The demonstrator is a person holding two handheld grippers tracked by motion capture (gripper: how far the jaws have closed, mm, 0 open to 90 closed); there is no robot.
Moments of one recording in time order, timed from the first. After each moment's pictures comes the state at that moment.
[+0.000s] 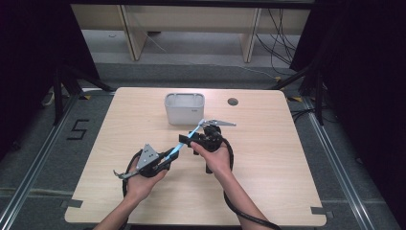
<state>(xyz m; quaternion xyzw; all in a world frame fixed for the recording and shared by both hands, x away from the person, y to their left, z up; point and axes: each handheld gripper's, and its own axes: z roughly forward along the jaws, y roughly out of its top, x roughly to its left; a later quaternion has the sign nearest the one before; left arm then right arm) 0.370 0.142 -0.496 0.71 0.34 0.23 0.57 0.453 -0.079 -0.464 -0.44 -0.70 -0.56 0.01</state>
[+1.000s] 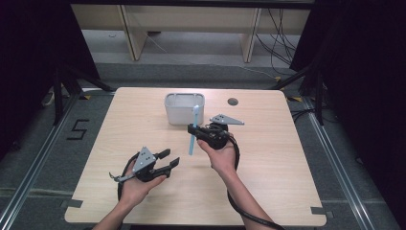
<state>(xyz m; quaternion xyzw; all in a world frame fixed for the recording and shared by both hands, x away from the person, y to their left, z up) 0.359 0.152 -0.493 0.72 0.34 0.21 0.56 0.441 -0.094 -0.432 -0.39 -0.70 -0.59 -0.08</state>
